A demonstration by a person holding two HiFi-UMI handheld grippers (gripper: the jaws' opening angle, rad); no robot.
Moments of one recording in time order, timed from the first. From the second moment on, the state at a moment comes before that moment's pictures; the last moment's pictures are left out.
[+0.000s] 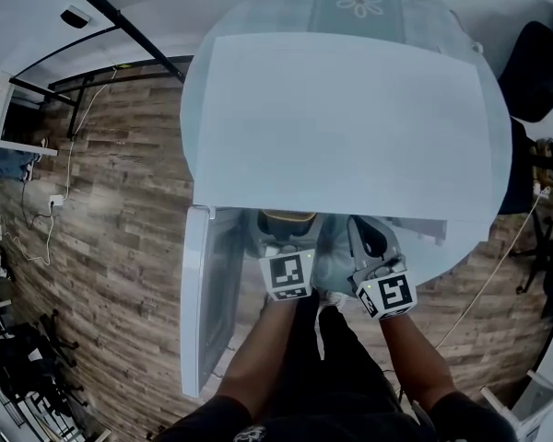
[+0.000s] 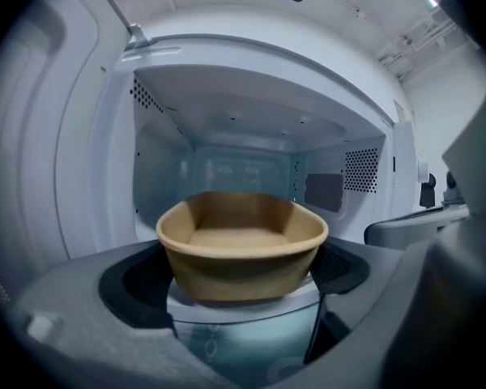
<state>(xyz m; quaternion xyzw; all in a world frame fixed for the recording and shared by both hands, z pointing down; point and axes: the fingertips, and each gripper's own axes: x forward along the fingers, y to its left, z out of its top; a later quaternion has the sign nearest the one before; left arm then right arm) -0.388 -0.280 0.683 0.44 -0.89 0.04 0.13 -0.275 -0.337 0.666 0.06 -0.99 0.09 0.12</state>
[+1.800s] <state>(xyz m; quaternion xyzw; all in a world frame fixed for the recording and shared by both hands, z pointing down) -0.275 -0.224 0.582 0.46 -0.88 0.06 0.08 -0.221 -0.280 0.562 0.00 -0.99 0.08 0.06</state>
